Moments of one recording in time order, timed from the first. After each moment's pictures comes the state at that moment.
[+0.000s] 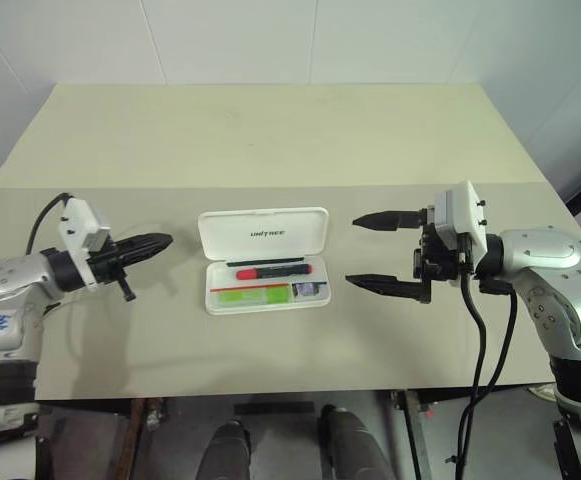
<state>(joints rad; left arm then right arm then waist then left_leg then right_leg) -0.44 0.78 0.23 0.28 -0.42 0.16 -1.07 -0.50 -0.74 -0.05 -0.32 0.55 0.47 1.13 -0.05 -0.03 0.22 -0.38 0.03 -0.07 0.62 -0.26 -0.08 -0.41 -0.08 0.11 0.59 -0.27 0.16</state>
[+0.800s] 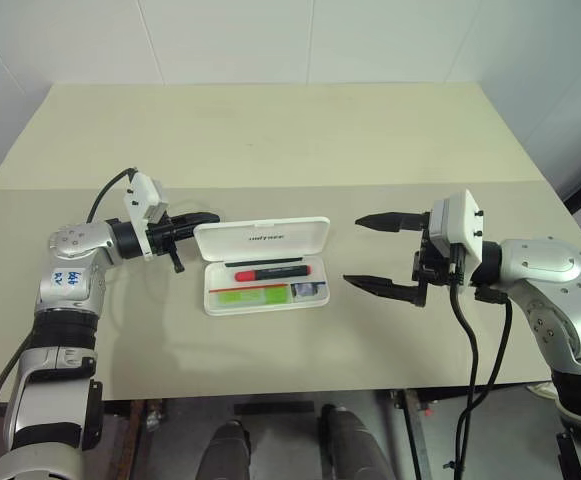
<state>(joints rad) -0.68 0.65 0.10 0.45 -0.33 0.10 -1.12 -0.44 -0.74 -0.04 -0.39 0.53 0.46 1.03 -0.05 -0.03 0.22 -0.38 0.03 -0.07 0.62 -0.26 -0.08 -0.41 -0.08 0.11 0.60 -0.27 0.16</state>
